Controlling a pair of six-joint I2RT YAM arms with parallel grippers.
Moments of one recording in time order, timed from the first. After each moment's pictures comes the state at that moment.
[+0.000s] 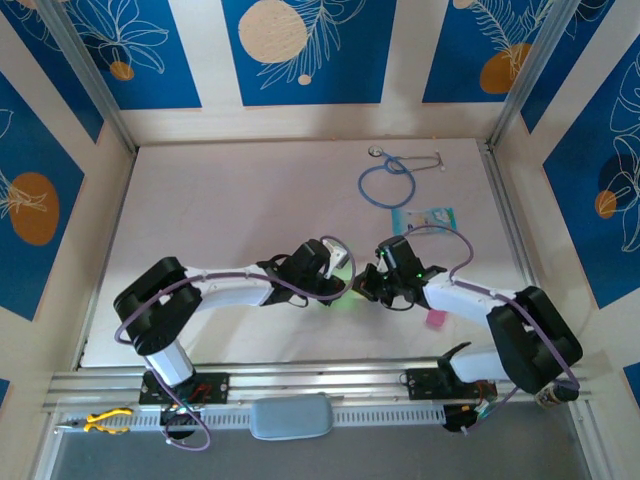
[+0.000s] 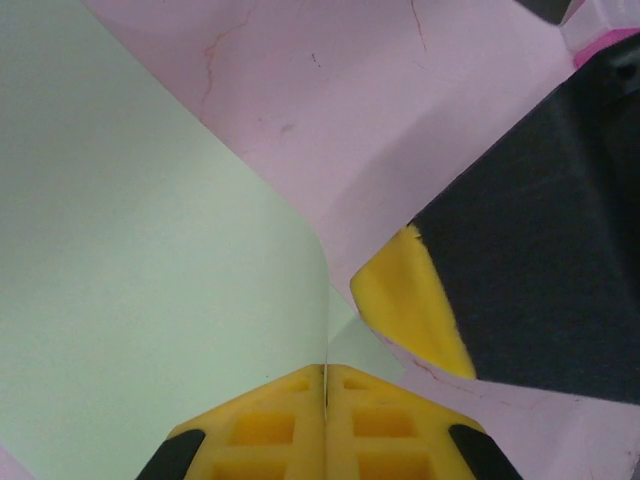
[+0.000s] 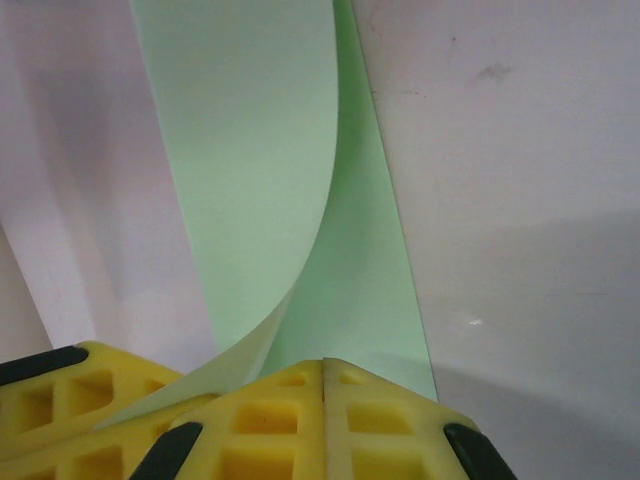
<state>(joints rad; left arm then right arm) -0.94 1.69 0.89 -0.01 0.19 -0.39 0.53 1.33 0.51 -0.12 -0.40 1.01</state>
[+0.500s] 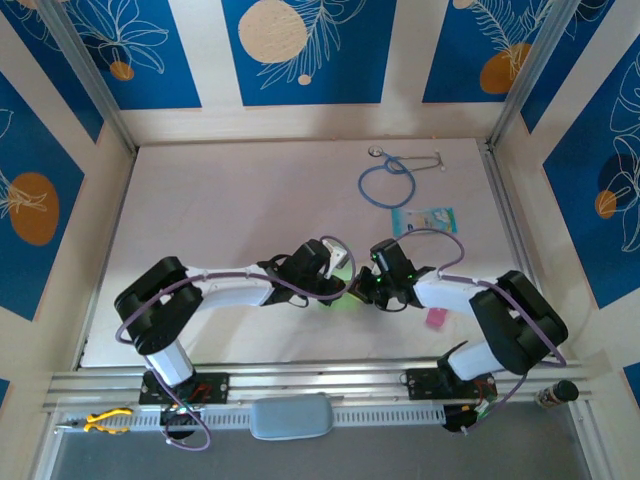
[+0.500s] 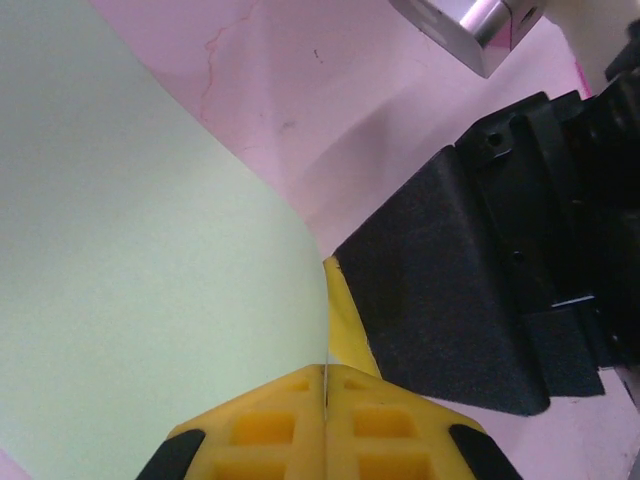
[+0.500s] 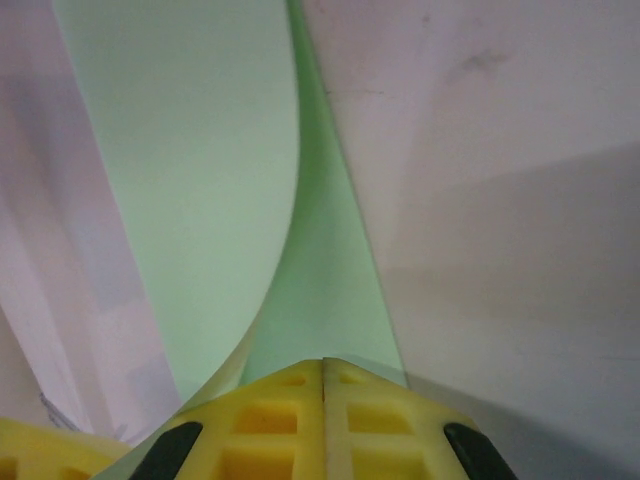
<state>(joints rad) -0.94 1.69 0.89 -0.01 0.19 -0.40 0.56 1.44 0.51 -0.04 -0.36 1.04</state>
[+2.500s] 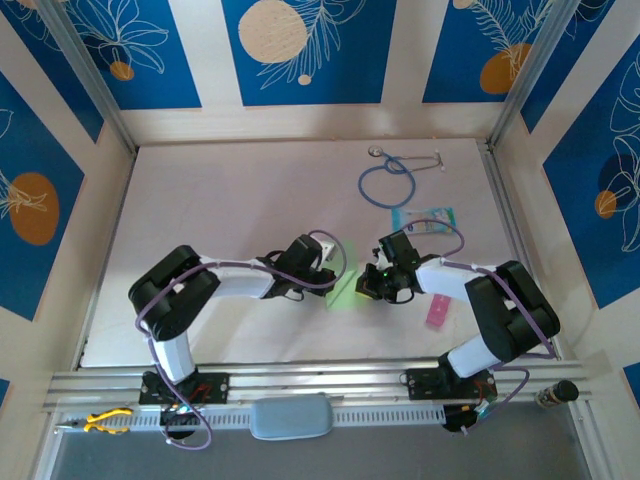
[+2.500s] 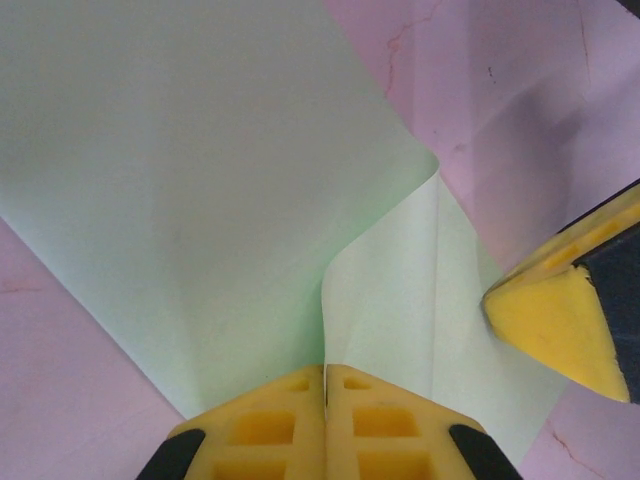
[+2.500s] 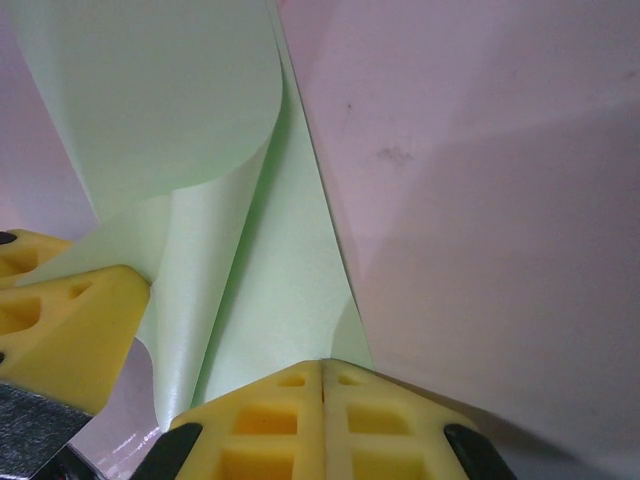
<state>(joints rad) -0.84 1.80 0.87 0.09 0.21 -0.47 0.45 1.50 0.59 -0.21 -0.45 0.78</state>
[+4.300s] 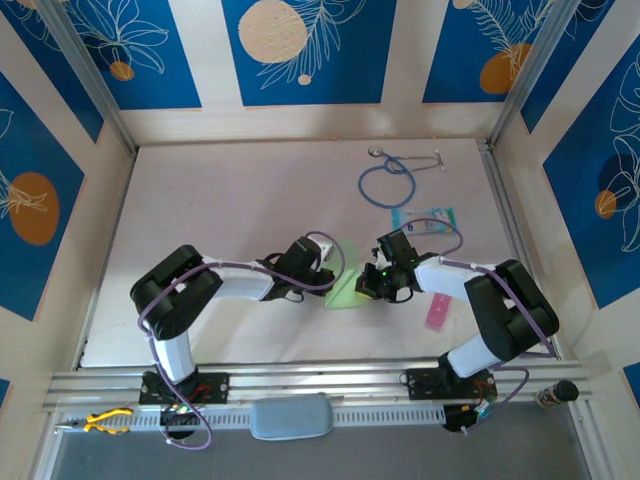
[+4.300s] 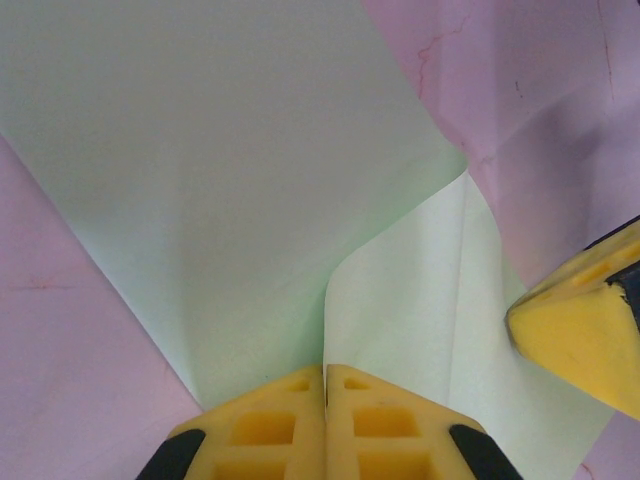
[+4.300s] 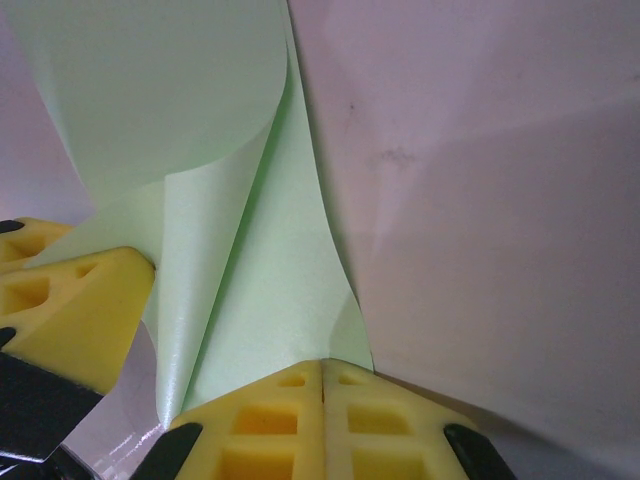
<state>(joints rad) -0.84 1.81 0.84 0.14 0.18 -0.50 0.46 1.51 0.61 -0.23 -0.44 0.78</state>
